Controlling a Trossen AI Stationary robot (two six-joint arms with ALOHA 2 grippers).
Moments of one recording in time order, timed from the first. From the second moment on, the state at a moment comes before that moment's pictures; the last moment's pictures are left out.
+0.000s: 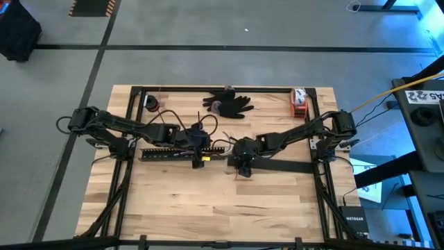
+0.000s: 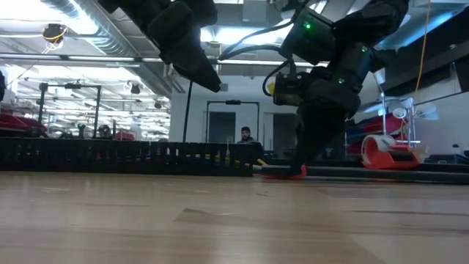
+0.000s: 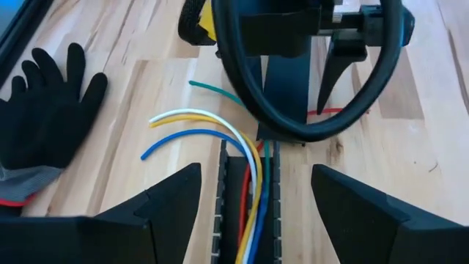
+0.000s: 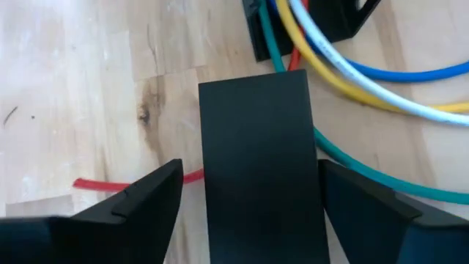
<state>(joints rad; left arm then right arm) -0.06 1.46 0.96 -0.25 -0.21 -0.02 0.07 1.75 0.88 -0.17 -0.08 0.28</state>
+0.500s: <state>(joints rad) -0.06 1.46 0.96 -0.25 -0.21 -0.17 0.07 1.58 0.84 -0.19 -0.06 0.20</state>
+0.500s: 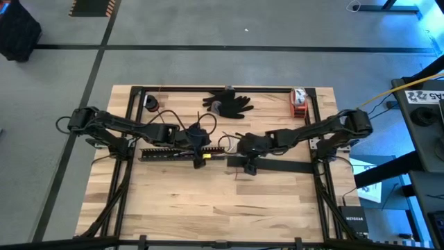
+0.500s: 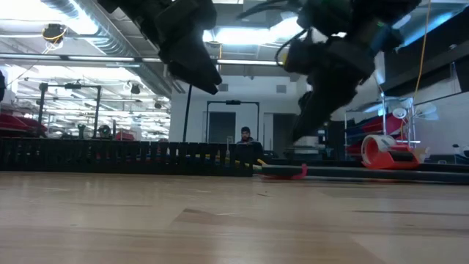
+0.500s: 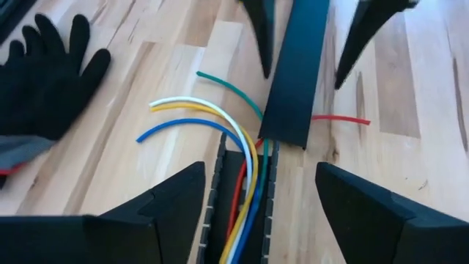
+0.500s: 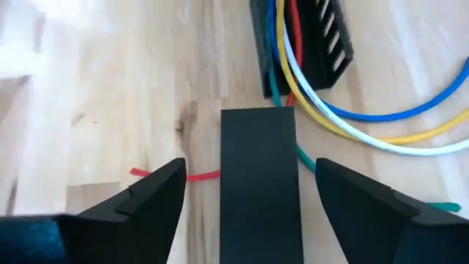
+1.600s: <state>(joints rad) -0.06 1.46 0.96 -0.25 -0.21 -0.22 0.15 1.81 0.58 0.50 0.17 0.18</state>
